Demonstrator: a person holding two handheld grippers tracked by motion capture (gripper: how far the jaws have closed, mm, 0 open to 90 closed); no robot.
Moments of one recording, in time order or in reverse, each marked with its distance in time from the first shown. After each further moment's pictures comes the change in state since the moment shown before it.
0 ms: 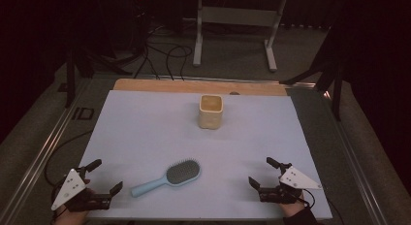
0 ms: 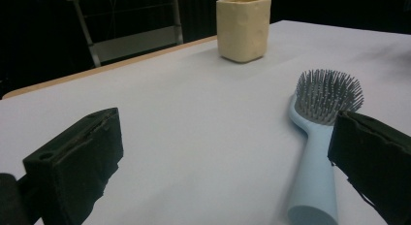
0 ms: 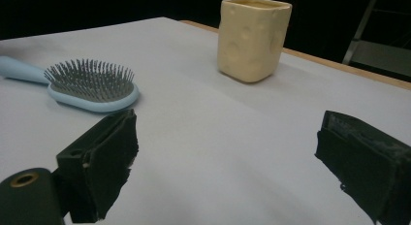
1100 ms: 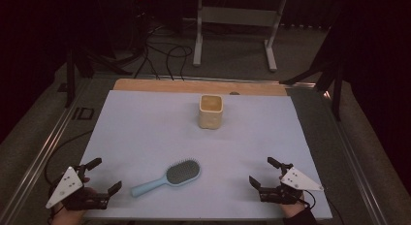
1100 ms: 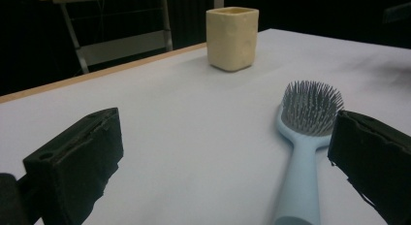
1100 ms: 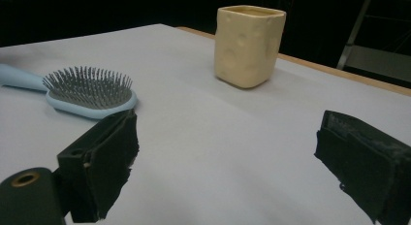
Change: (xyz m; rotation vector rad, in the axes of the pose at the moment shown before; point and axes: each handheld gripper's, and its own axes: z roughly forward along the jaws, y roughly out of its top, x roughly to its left) left arm 0.005 0.013 -0.004 -0.016 -0.042 -0.014; right arm 0.001 0.001 -0.002 -0.029 -0.017 0.005
